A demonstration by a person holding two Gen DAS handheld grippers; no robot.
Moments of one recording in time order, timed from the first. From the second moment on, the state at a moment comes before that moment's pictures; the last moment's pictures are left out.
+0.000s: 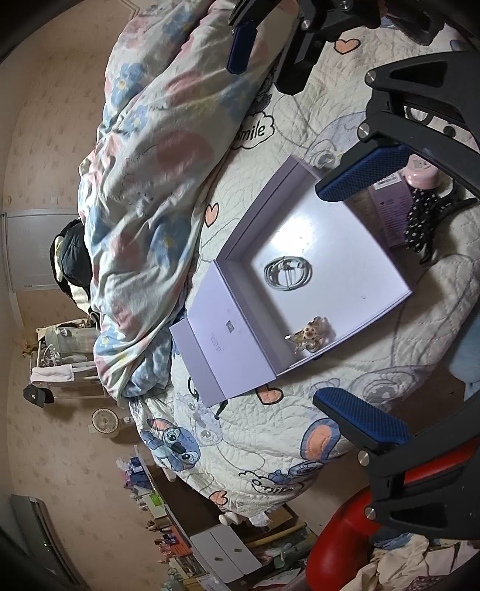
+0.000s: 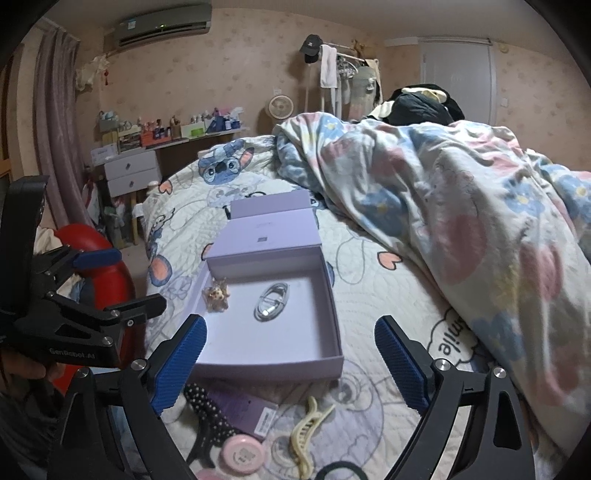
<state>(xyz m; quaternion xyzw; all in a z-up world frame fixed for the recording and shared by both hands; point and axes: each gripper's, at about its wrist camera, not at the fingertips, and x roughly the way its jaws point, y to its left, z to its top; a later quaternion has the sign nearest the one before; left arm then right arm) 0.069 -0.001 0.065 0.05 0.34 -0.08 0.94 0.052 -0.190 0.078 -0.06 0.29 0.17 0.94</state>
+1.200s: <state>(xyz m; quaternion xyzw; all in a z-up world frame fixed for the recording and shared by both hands) -0.006 -0.010 -0.003 0.03 0.41 -0.11 0.91 -0.025 -0.191 0.002 -0.02 0.34 0.19 0.92</state>
